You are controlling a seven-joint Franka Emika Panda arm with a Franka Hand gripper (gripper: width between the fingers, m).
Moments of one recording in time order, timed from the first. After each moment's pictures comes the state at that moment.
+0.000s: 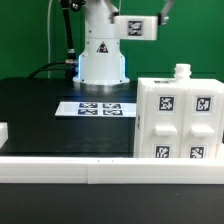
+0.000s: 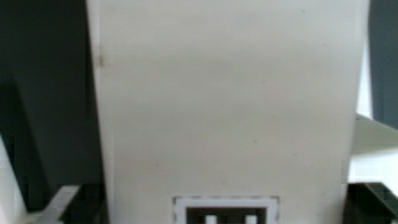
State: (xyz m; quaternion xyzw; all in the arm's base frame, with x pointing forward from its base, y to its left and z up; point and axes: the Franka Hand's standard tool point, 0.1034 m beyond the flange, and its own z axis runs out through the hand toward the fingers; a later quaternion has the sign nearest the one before) arm 0.568 0.050 0.205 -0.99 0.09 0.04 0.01
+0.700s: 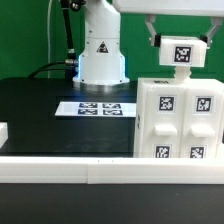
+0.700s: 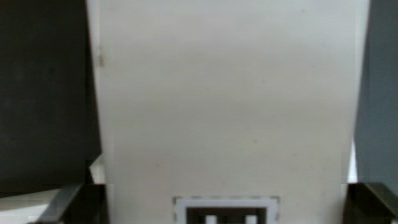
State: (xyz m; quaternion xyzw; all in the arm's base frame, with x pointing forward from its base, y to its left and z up) arm 0.585 0.079 0.178 -1.00 0.09 0.04 0.00
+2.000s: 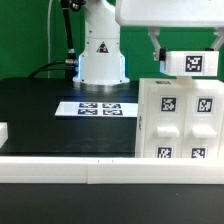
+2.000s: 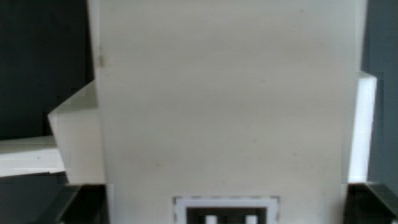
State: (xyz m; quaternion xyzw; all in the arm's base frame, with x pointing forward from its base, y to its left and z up) arm 0.610 0.082 0.163 -1.00 0.06 -0.02 0.01
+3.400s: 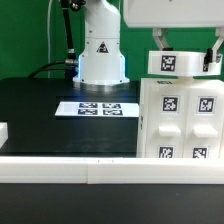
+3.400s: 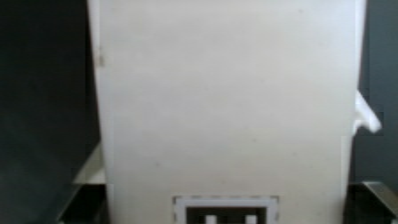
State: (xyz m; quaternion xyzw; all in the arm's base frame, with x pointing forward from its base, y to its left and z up) arm 0.610 0.089 0.162 -0.89 0.45 -0.01 0.04
